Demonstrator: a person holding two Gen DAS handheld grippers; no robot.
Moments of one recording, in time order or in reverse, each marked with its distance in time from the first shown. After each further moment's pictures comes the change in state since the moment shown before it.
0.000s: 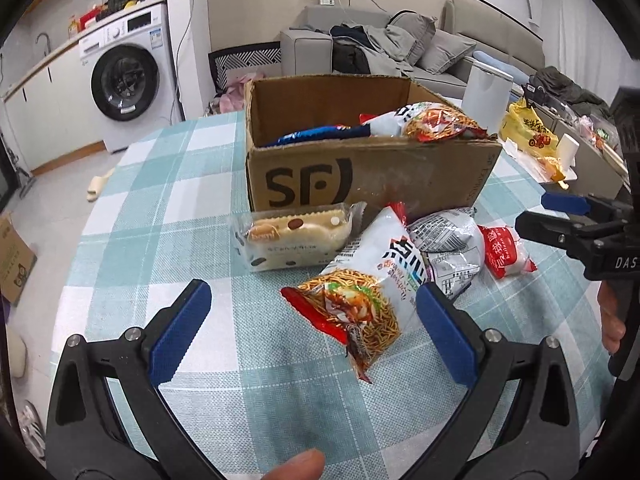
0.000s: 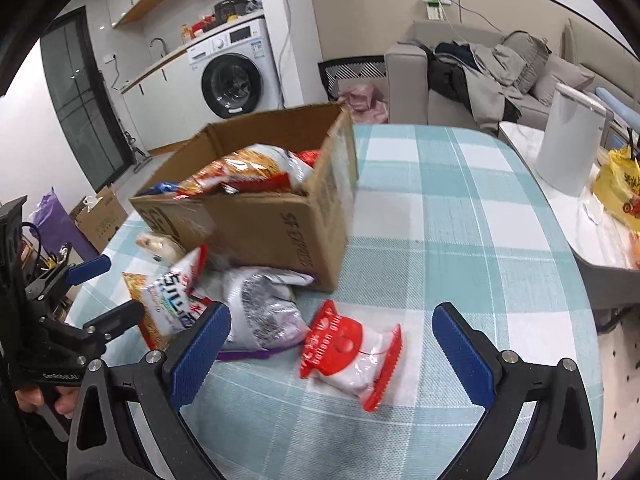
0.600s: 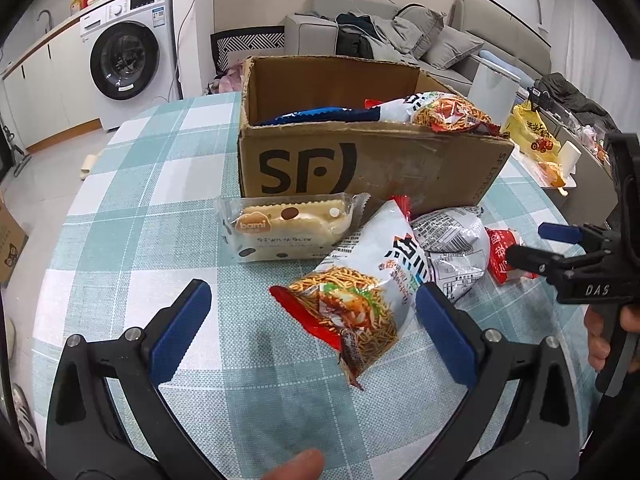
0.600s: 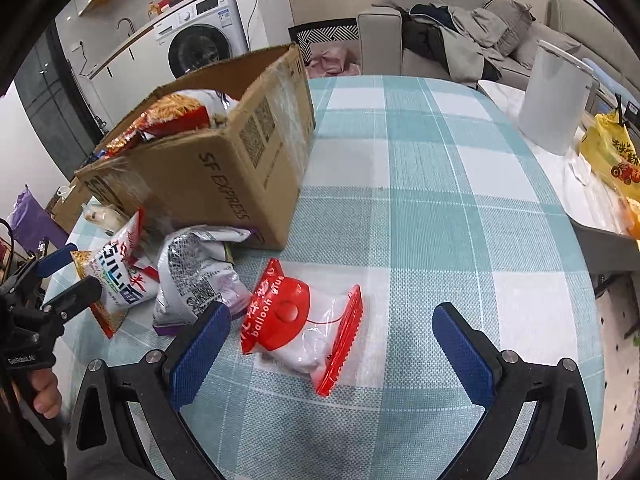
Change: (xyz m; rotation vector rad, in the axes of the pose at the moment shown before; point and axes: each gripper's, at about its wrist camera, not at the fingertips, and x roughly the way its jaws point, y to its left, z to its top) left arm 0.025 0.007 0.003 -0.045 0.048 -0.023; right arm 0.031 -0.022 -0.015 0.041 0.131 -0.069
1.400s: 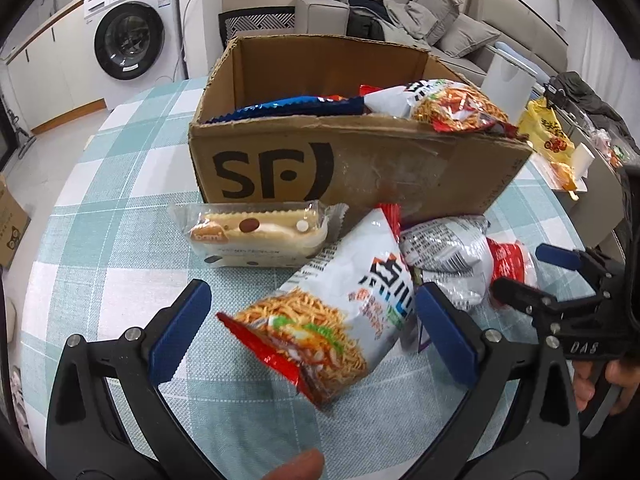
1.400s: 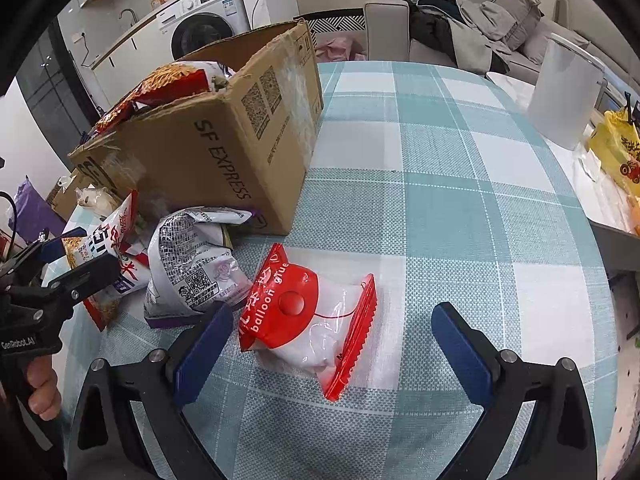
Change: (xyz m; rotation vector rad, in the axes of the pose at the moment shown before) left arm 0.028 -0.020 0.017 -0.044 0.075 0.036; right arm 0.014 0.004 -0.002 -0.014 0.024 0.010
